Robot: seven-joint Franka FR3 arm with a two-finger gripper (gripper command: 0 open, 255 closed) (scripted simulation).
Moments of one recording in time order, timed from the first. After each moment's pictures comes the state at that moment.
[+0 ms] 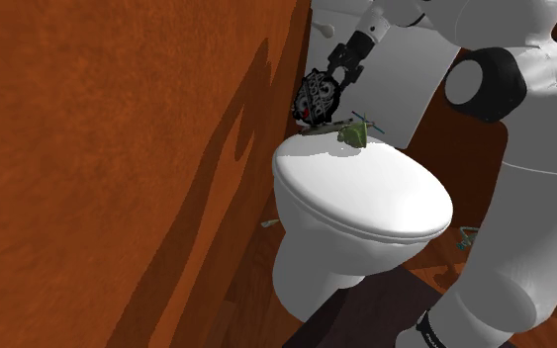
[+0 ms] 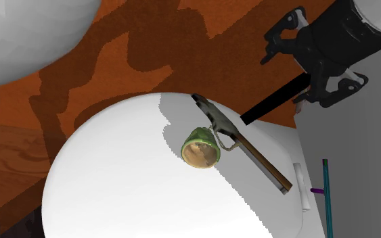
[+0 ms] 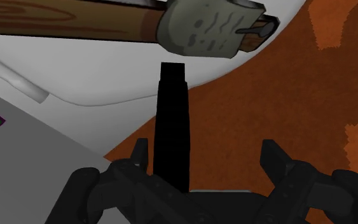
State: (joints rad) arm -0.20 0.31 -0.42 -1.16 0.56 1.40 -0.37
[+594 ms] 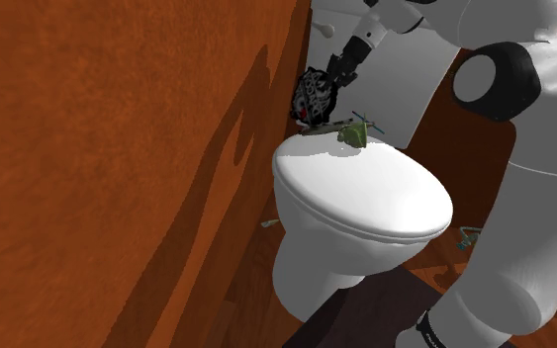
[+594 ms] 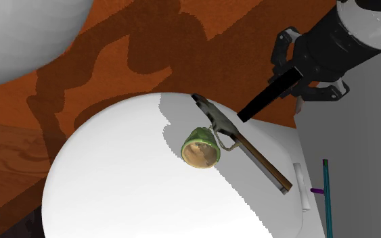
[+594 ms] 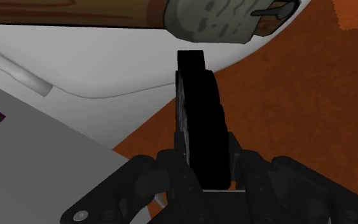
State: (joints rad) arm -0.16 0.26 -0.43 -1.27 0.53 1.53 -0.35
